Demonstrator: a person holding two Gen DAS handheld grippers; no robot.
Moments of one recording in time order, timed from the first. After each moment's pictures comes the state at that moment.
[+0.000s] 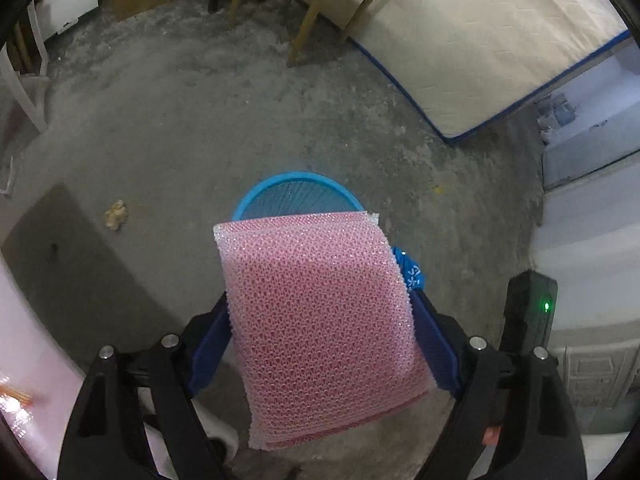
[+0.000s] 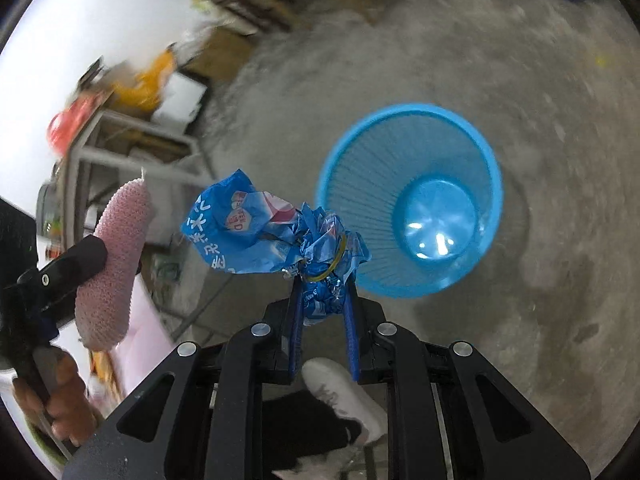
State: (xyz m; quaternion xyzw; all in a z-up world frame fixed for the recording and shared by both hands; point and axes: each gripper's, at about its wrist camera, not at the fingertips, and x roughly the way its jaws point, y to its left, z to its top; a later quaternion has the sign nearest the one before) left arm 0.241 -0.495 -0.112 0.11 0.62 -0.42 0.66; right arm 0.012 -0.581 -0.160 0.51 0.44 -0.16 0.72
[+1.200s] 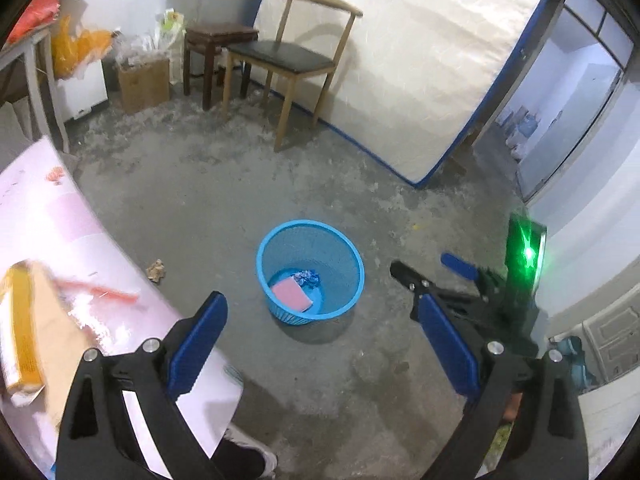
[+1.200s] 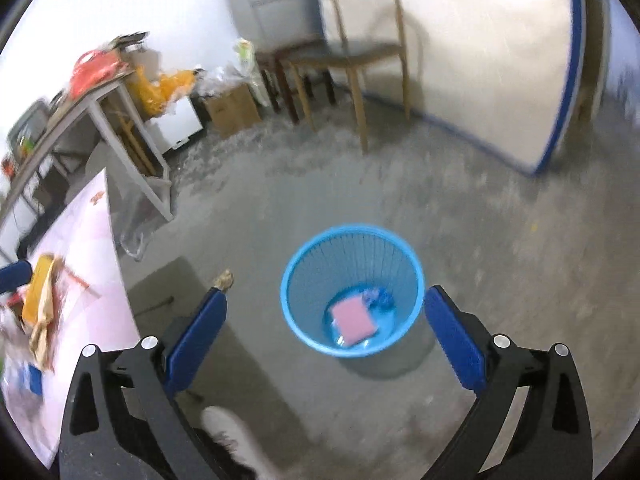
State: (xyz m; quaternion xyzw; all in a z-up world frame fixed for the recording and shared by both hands) left arm 0.130 -0.301 0.021 0.10 0.45 -0.49 0.74; right arm -0.014 -0.472 -0.027 0.19 0.36 -0.27 0.87
